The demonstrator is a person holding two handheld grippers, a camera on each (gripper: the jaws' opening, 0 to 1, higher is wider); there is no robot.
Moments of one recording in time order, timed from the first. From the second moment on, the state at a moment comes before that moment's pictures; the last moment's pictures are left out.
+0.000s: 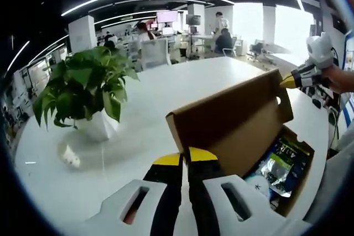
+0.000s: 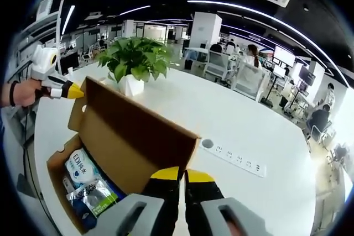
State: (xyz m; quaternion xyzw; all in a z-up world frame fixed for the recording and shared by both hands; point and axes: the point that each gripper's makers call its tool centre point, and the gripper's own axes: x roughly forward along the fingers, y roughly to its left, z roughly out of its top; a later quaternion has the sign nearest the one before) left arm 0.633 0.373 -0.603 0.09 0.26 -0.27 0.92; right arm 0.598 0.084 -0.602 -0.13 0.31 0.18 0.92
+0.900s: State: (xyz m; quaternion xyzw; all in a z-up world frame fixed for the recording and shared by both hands) left arm 0.649 0.371 -0.616 0.10 0.28 -0.28 0.92; right arm 0.619 0.082 -0.617 -0.14 0.33 0.18 0.92
